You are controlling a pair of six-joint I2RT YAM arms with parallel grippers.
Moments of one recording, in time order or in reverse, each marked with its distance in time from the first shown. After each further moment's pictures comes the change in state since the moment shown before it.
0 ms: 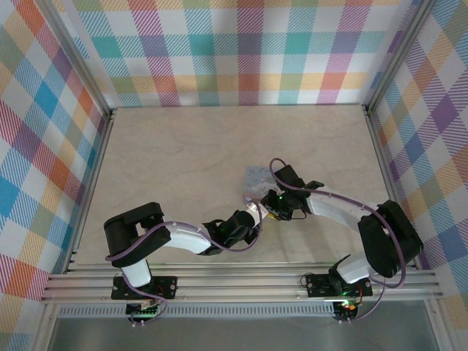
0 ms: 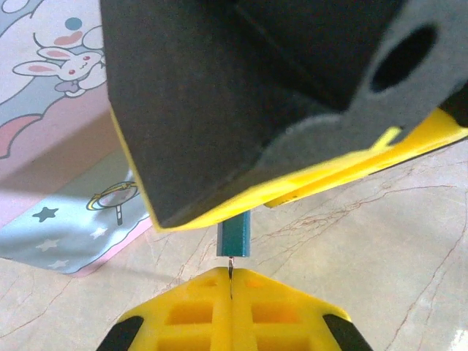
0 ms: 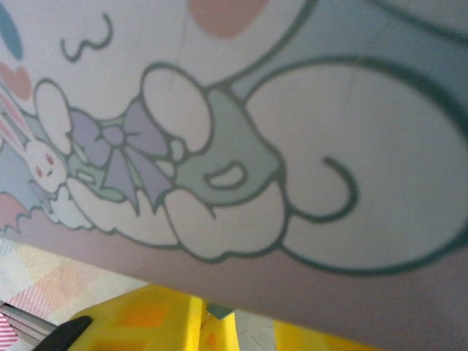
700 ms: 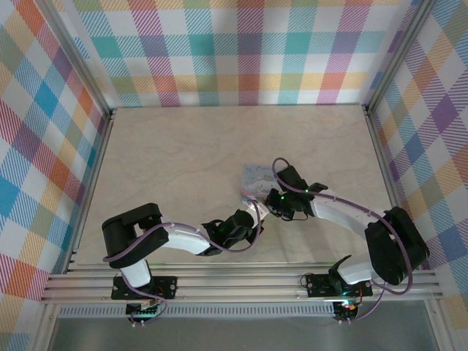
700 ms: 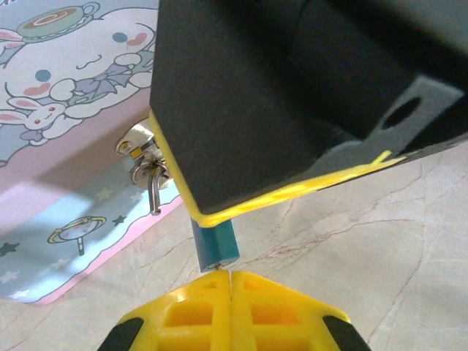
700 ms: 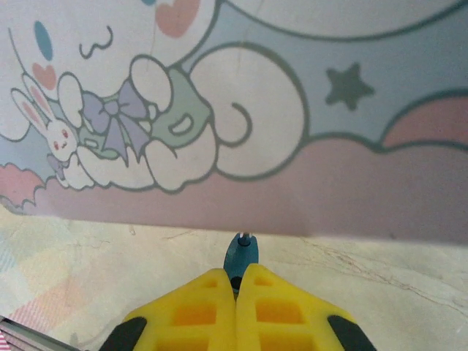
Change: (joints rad) left arm -0.005 -0.015 -0.010 0.066 0.023 -0.031; right arm 0.006 -0.072 -0.026 0.012 0.061 0.012
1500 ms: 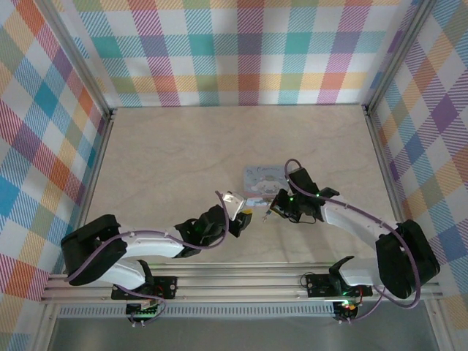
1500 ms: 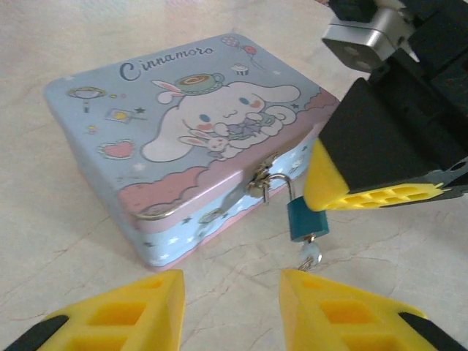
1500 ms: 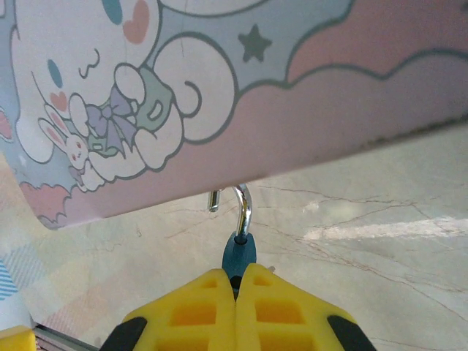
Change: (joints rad) left arm 0.090 -0.315 -0.179 0.002 0.029 -0.140; right arm -0.083 -0.108 -0.072 0.003 -0.024 0.027
